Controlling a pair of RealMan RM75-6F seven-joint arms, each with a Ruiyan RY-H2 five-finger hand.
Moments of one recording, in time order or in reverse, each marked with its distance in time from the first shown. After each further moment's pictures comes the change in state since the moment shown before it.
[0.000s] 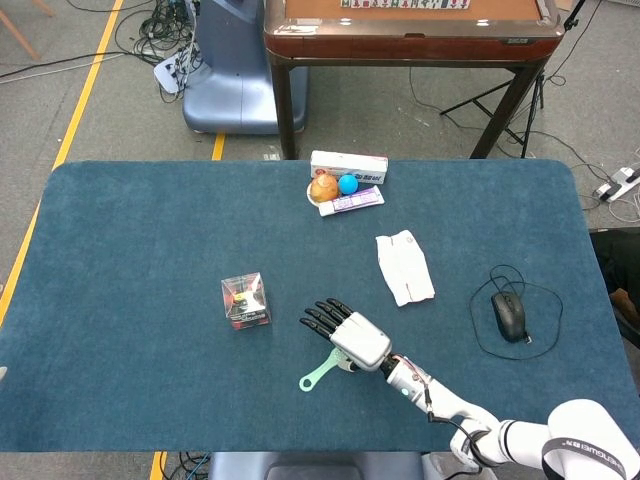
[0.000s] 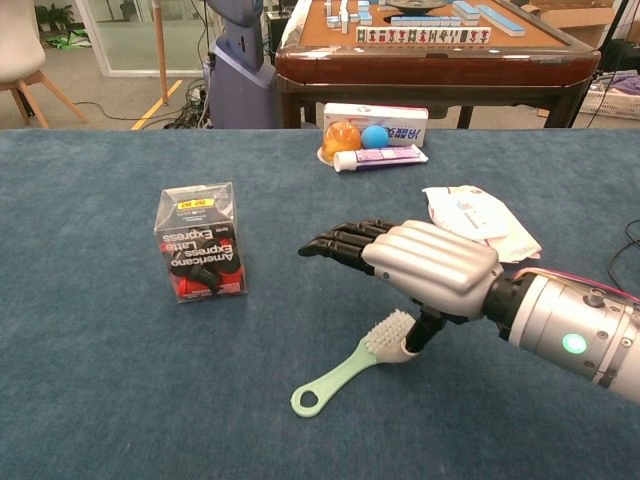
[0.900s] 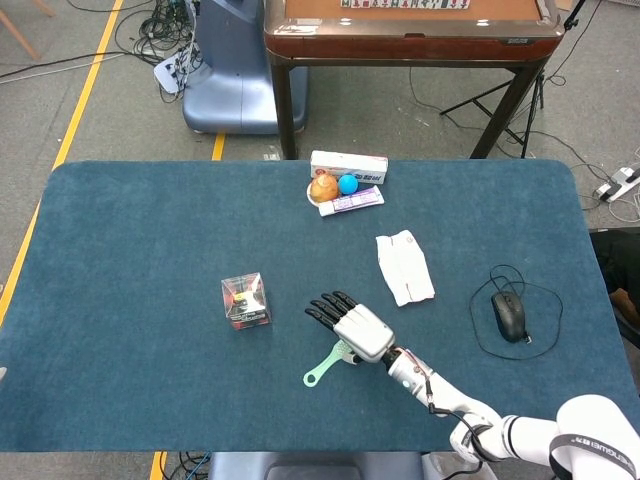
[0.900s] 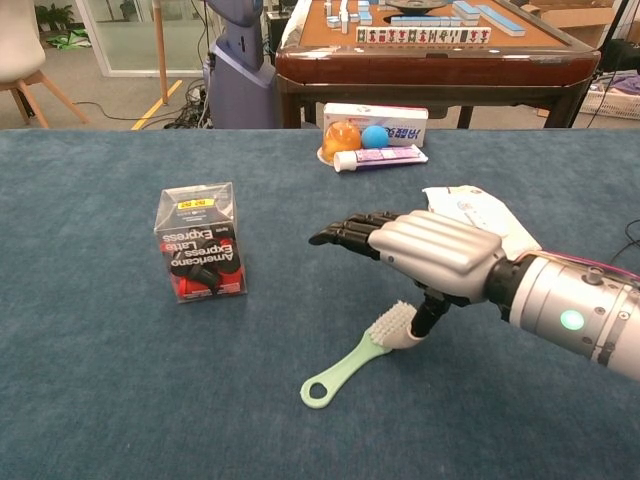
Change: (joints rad) left arm -0.004 -0.005 -0.001 0.018 -0.012 -0.020 -0.006; right arm 0.016 0.047 0.034 -0.072 0.078 -0.071 -0.035
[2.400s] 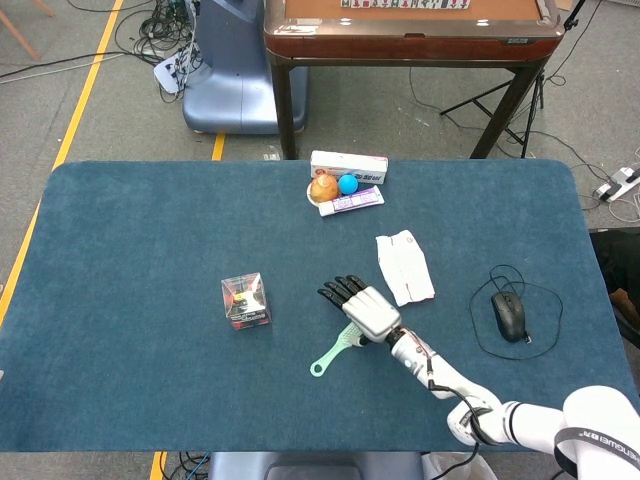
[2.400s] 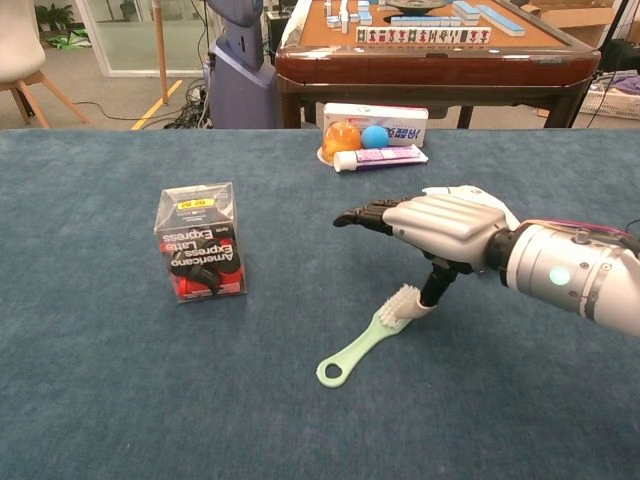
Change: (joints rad) left arm 0.000 -0.004 0.003 0.023 -0.013 -0.021 -0.003; right arm 0.045 0.042 0.068 -0.012 0.158 -0.128 -0.057
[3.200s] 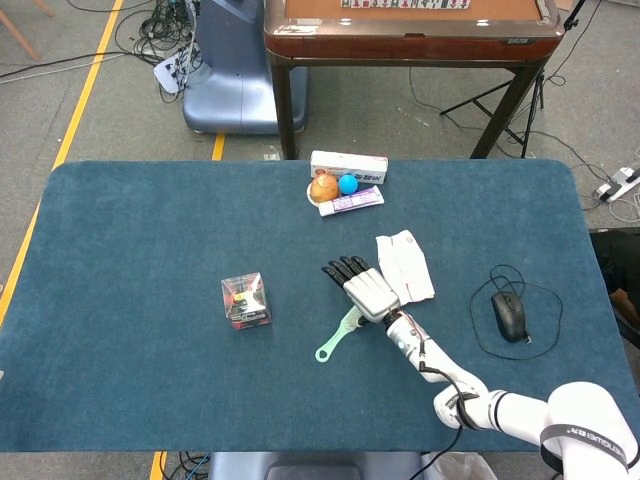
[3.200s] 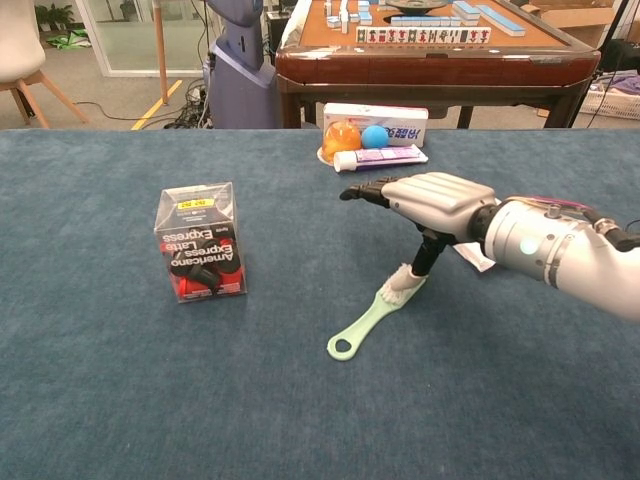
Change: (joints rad) left arm 0.002 0.001 0.001 0.002 0.000 -0.001 -0.005; right arm 0.044 -0.062 0.074 0.108 0.104 -0.038 -0.035
